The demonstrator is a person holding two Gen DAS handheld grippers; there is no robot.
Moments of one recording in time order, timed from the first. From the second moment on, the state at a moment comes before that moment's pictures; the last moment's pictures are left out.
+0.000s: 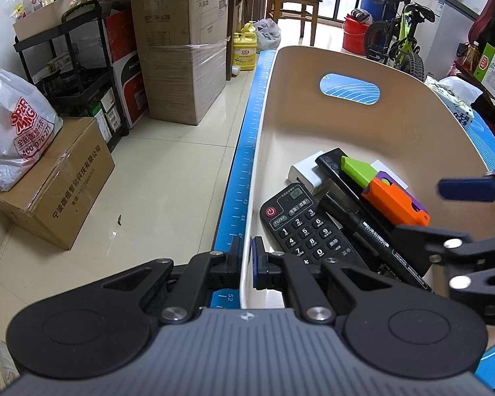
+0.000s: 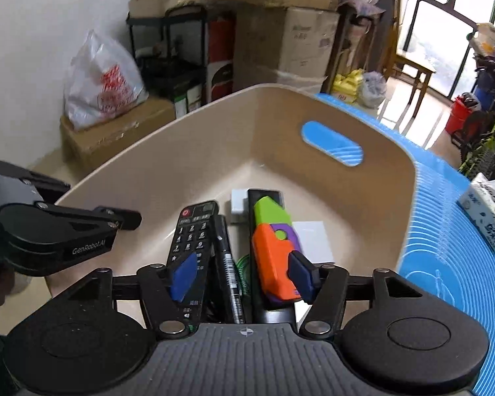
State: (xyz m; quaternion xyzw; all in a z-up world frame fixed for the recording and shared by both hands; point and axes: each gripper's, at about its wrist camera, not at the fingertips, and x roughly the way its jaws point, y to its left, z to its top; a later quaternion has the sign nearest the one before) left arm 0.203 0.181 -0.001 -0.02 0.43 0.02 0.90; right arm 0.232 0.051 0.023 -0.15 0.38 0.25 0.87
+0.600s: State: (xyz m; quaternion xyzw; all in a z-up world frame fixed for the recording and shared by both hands) left arm 0.172 0.173 0.044 -0.02 0.35 0.05 0.93; right arm 0.195 -0.012 0.057 -0.09 0.32 0.23 0.92
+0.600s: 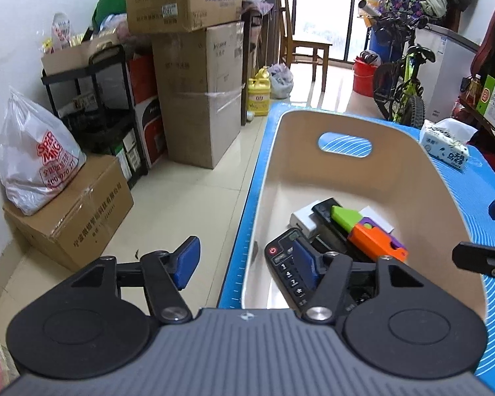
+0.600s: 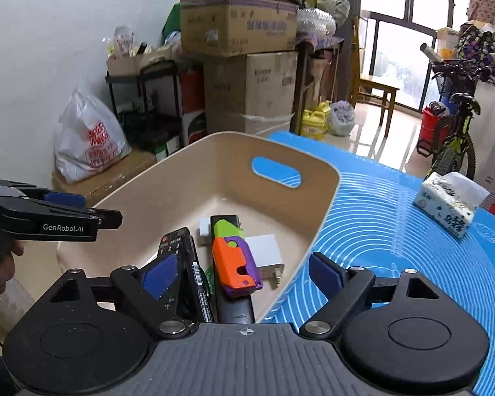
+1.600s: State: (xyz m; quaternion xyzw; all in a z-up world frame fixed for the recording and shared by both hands) left arm 0.054 0.087 0.078 0.02 0.31 0.00 0.95; right arm 0.071 -0.129 0.076 -0.04 0.29 0.15 0.95
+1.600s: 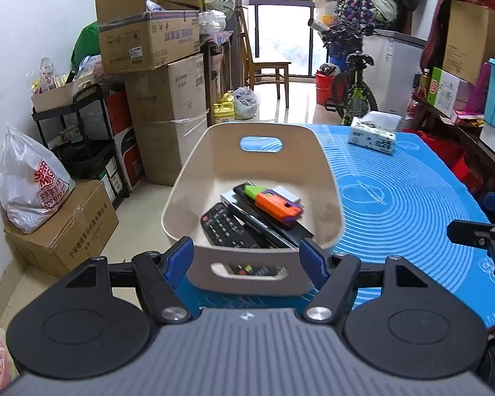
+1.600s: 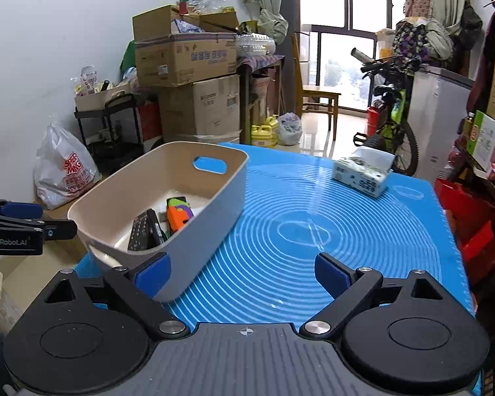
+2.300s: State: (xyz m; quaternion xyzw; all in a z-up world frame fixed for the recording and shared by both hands) left arm -0.029 0.040 0.063 0.03 0.31 -0.02 0.95; right arm -0.042 -0.172 0.054 -0.04 0.26 0.11 0.96
